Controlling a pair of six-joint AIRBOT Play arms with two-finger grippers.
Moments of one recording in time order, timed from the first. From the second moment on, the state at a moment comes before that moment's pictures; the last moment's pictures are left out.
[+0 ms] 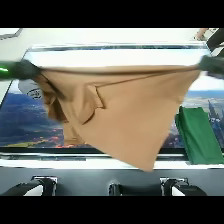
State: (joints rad) left arm 0.03 -1.20 1.57 1.18 -1.20 -1.51; right arm -0.03 -1.16 1.56 -1.78 1.12 1.88
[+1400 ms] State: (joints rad) left arm 0.34 -1.77 1.39 1.03 -1.29 -1.34; right arm -0.29 -1.54 1.23 -1.12 1.45 1.55
